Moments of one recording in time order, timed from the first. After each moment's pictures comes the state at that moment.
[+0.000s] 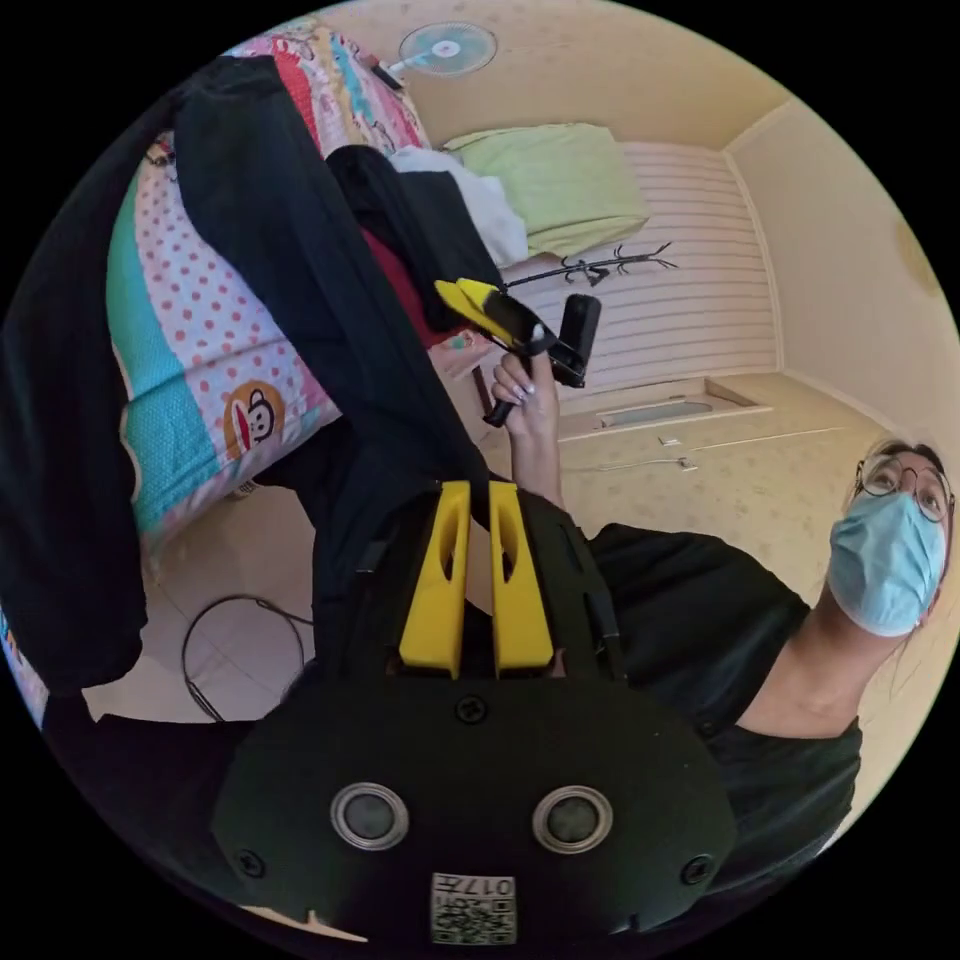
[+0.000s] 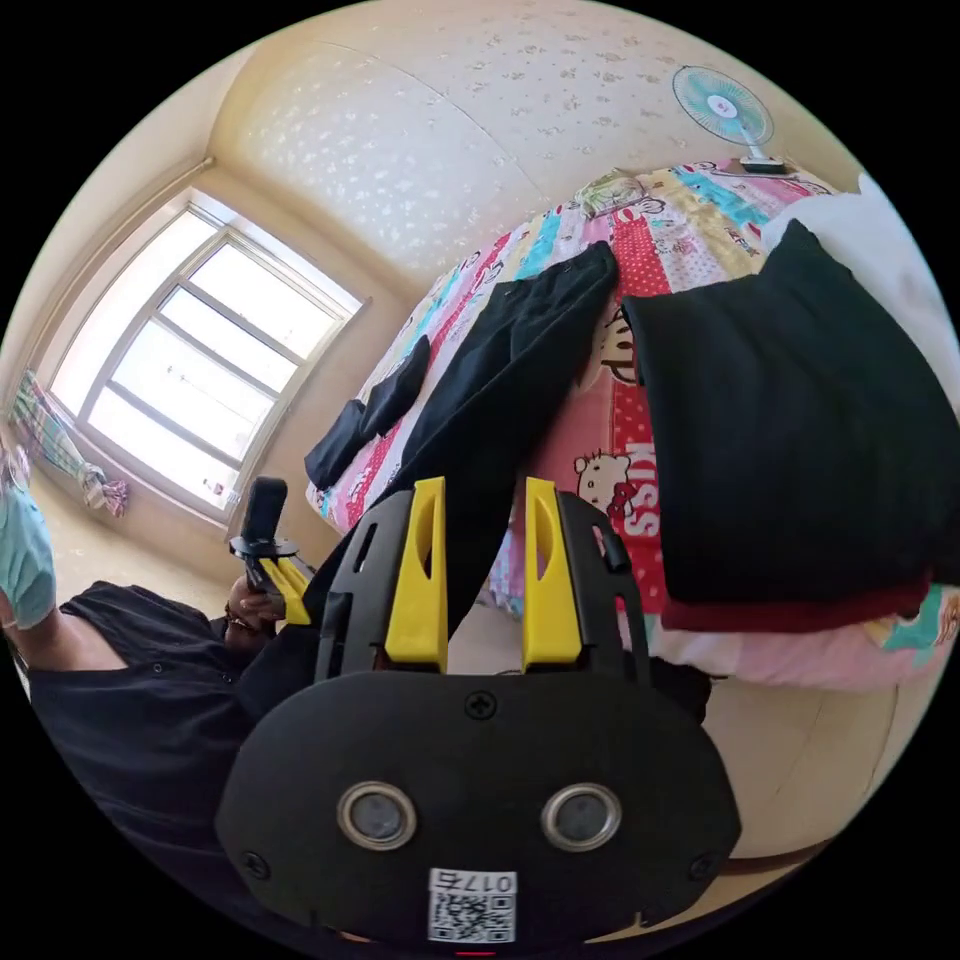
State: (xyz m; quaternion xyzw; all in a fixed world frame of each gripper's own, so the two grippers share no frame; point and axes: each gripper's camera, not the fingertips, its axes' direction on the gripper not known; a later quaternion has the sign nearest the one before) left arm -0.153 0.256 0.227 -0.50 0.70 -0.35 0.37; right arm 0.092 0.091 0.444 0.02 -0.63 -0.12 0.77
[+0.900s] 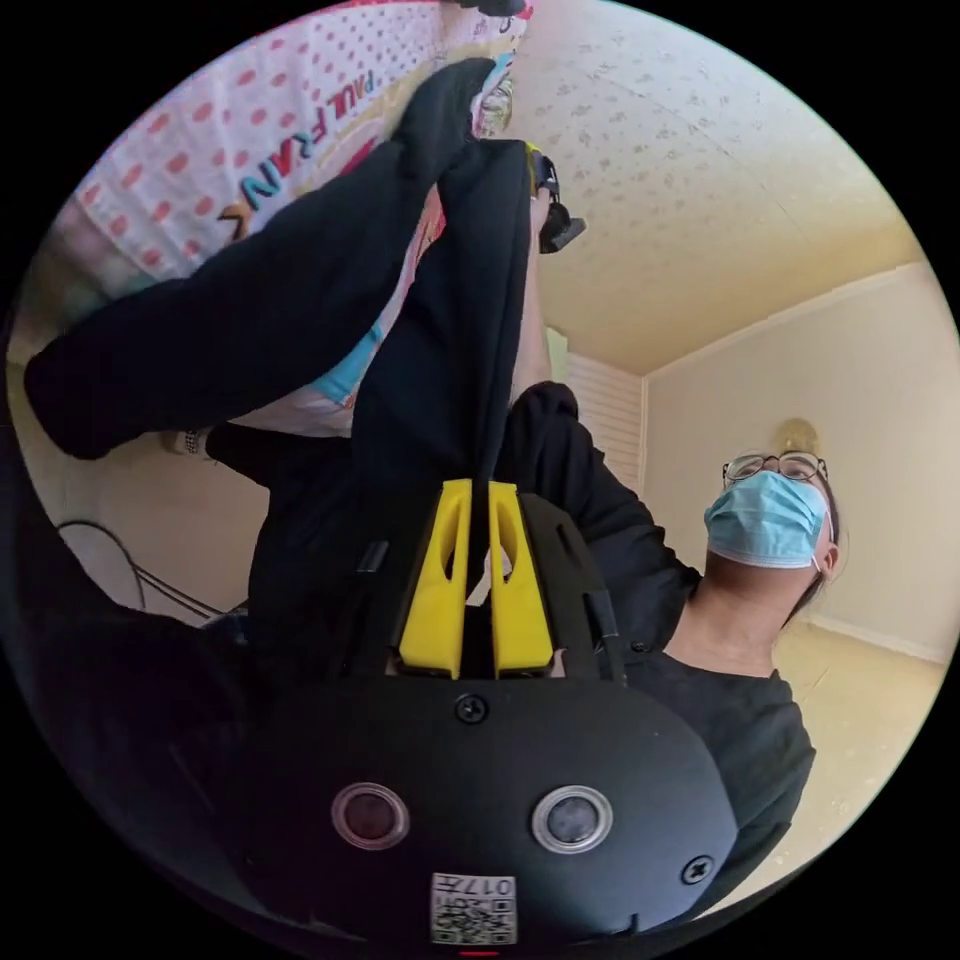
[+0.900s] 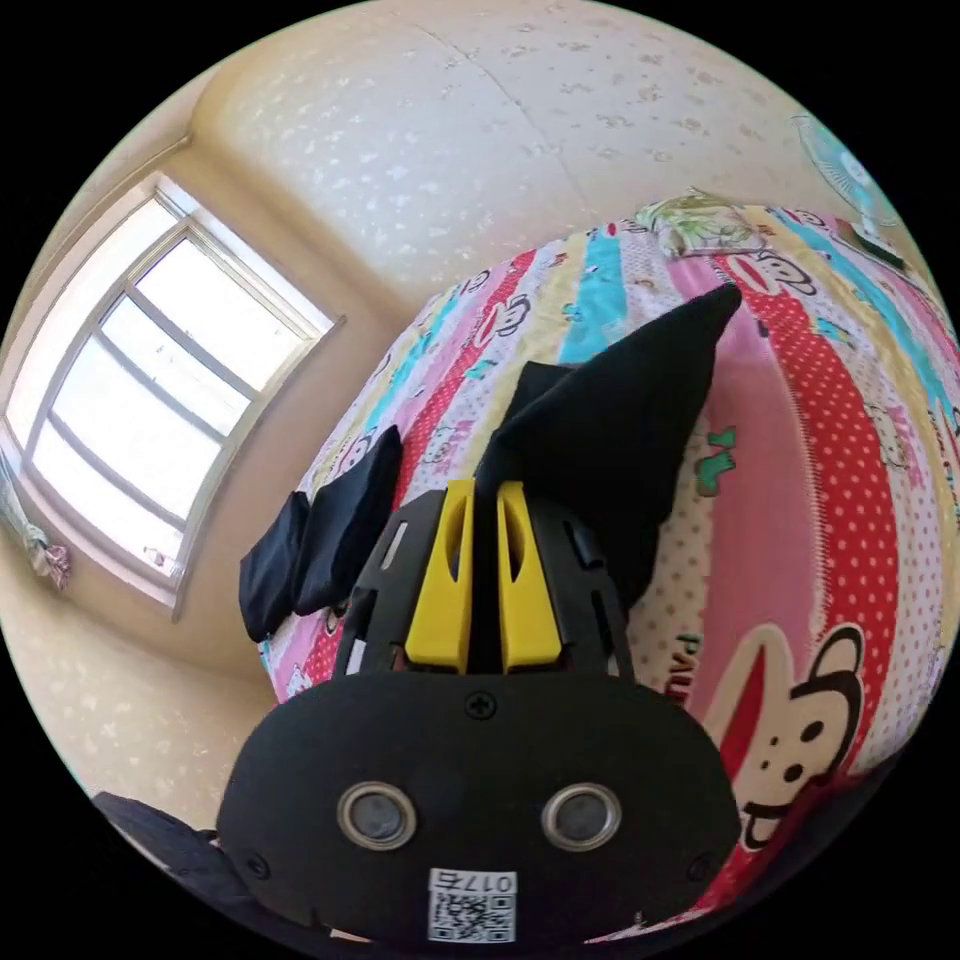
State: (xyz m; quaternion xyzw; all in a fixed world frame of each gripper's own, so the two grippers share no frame) left arm -0.417 0.400 0.285 -0.43 0.55 -0.67 0.25; right arm -0.286 -0.157 0.408 0.03 -0.62 -0.13 0.78
